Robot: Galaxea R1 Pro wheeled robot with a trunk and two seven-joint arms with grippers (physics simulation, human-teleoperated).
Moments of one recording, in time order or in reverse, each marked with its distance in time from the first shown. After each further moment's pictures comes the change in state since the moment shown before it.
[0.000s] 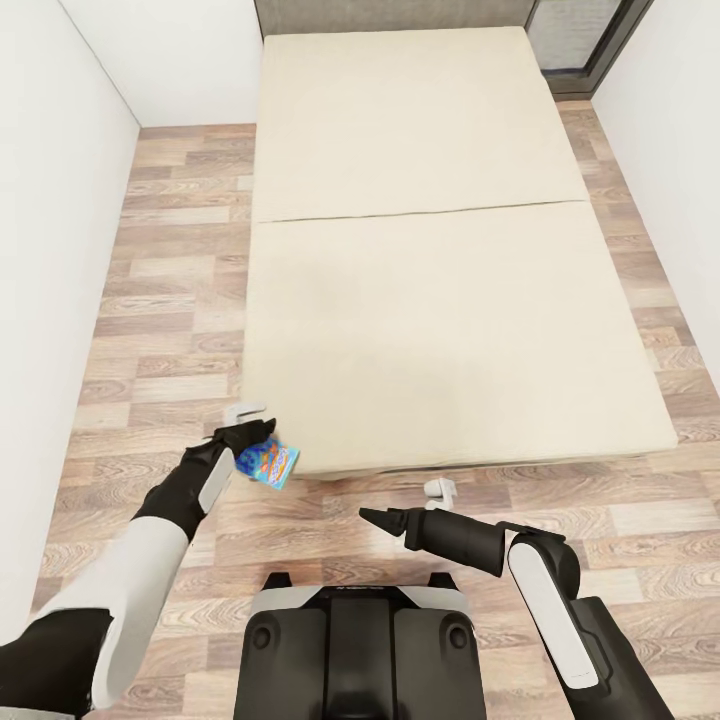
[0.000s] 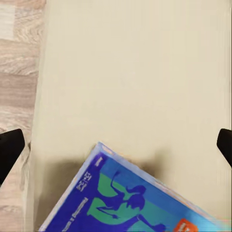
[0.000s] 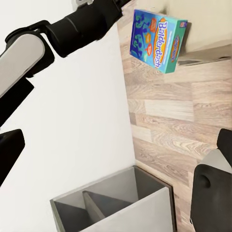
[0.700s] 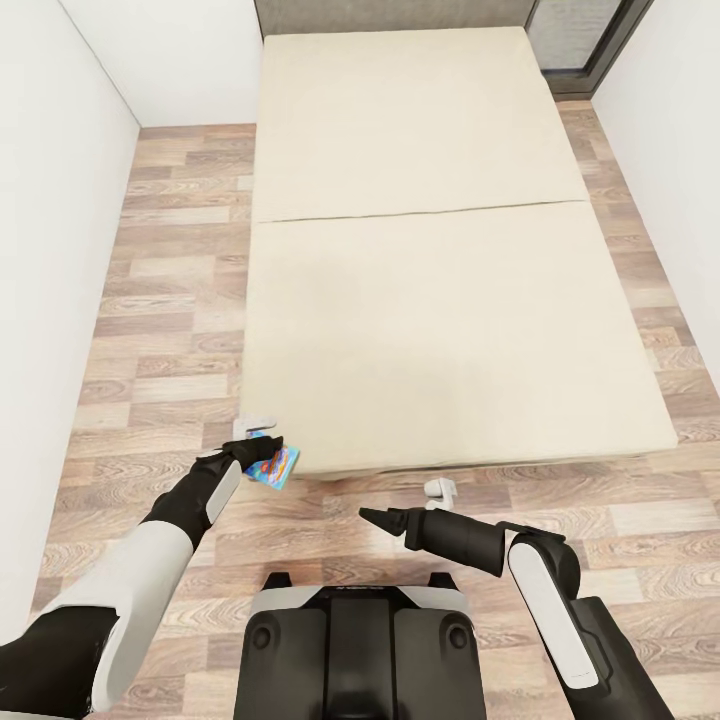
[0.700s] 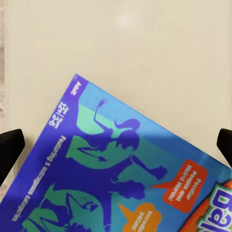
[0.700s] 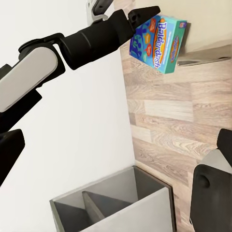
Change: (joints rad) left arm 0.000 -0.004 -0.057 0.092 0.001 -0.004 -0.003; right arm 0.000 0.000 0.000 0.000 0.000 -0.001 -0.001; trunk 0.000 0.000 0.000
